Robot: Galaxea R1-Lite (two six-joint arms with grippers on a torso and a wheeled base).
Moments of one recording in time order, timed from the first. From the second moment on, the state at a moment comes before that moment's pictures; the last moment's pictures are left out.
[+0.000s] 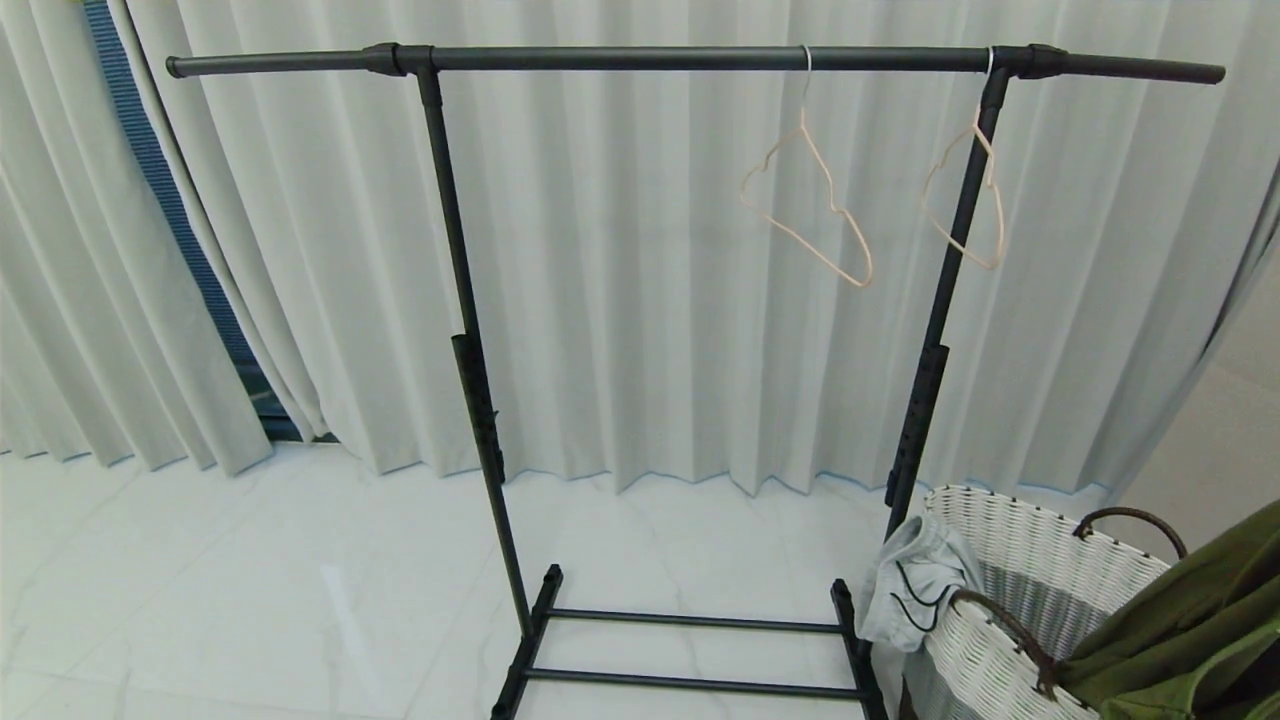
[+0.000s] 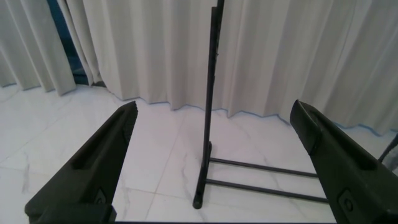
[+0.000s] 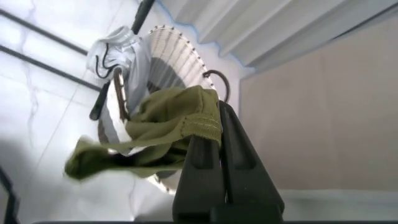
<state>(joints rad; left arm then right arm) -0.01 0.00 0.00 -0.01 0.06 0.01 -0.03 0.96 -1.04 0.54 -0.02 -0.57</state>
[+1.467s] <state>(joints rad) -0.18 0.46 -0.35 -0.06 -0.06 0.06 0.59 1.18 -1.14 0.42 0.02 -0.06</state>
